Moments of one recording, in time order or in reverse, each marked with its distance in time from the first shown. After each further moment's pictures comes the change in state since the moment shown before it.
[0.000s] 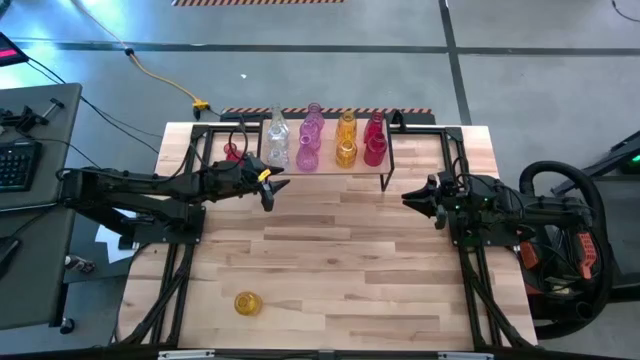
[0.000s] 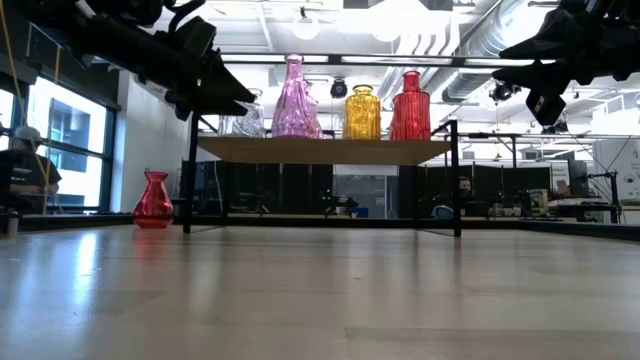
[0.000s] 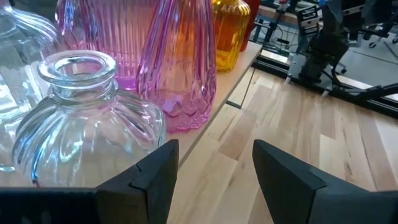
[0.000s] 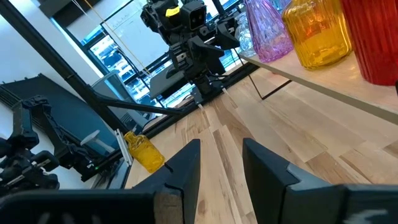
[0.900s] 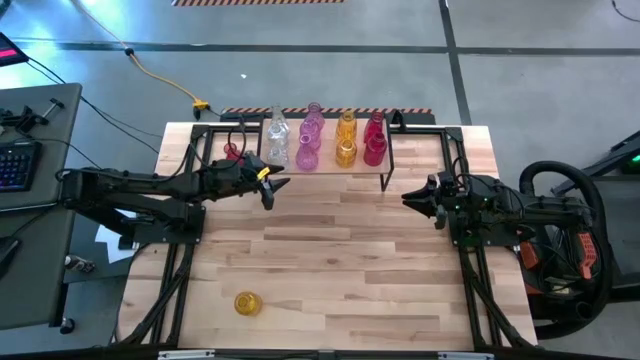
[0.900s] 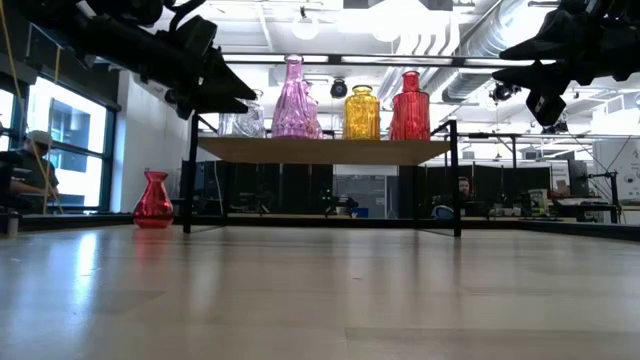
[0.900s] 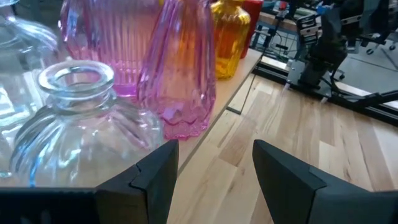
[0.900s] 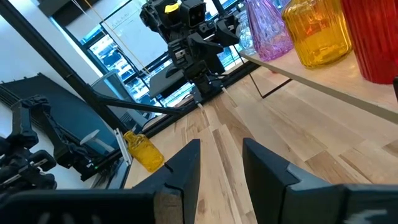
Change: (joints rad) left arm 0.010 0.000 0.000 0.023 0.012 0.000; right arm 0.000 0.000 0.000 -0.003 0.000 0.000
